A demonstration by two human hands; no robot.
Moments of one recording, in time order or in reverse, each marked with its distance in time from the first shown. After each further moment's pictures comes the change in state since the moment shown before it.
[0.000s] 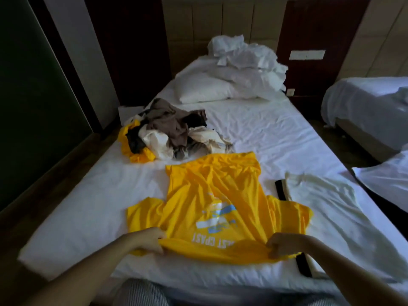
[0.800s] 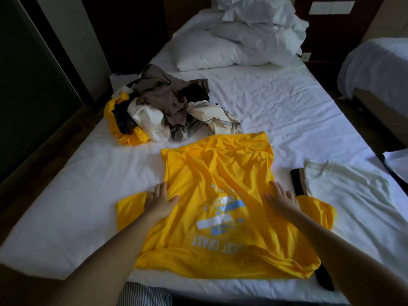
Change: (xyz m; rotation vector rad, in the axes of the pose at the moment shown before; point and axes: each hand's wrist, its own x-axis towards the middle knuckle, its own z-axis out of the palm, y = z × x) left_hand 0.101 0.027 -0.024 -0.147 0.528 -0.430; right_hand 0.102 0.033 -0.034 0.256 0.613 0.349
